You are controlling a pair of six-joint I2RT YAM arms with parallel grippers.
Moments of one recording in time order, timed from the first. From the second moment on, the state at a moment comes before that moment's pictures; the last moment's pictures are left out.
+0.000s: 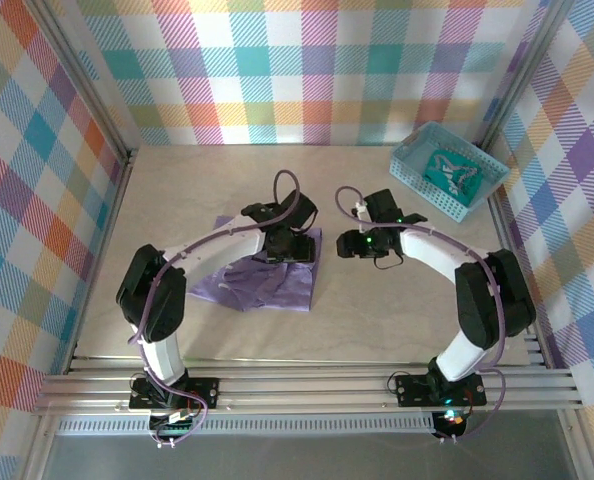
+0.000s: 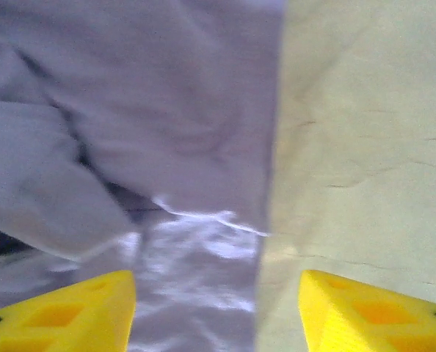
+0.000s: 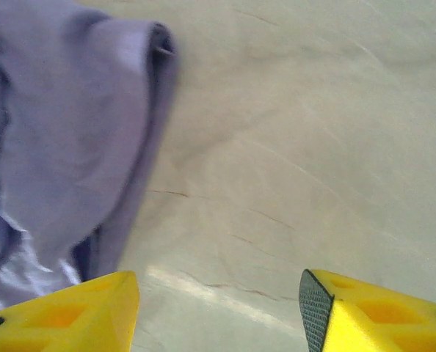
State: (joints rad) left arm -0.73 1.78 1.42 -0.79 0.00 -0.67; right arm 0.41 1.63 1.03 -0.47 -0.26 0.29
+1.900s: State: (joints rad) left arm -0.66 1.31 0.75 -0.32 0.55 -0.42; right arm 0.44 1.76 1.09 -0.24 -0.44 0.56
